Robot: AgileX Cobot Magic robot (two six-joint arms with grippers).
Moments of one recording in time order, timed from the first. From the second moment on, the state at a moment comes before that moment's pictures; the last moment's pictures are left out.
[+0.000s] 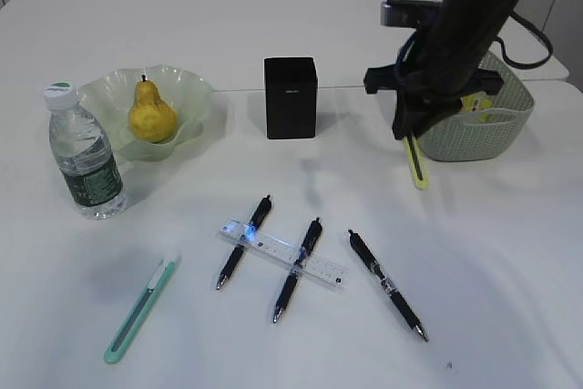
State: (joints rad) left arm -0.18 0.89 -1.07 0.07 1.26 -0.16; right arm 0.22 2.04 -1.72 0.13 1.11 0.08
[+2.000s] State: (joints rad) left arm -0.18 0.89 -1.07 0.21 1.16 -0.16; right arm 0.34 2.29 -1.81 -0.13 -0.22 -0.07
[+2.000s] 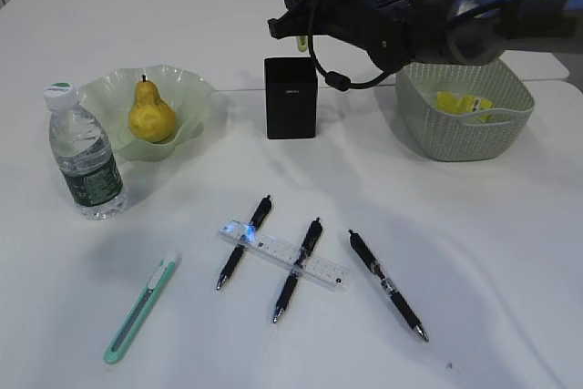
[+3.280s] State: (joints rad) left arm -0.18 0.89 -1.07 0.21 1.16 -0.16; right arm 0.34 2.38 -1.81 -0.14 -0.32 0.02
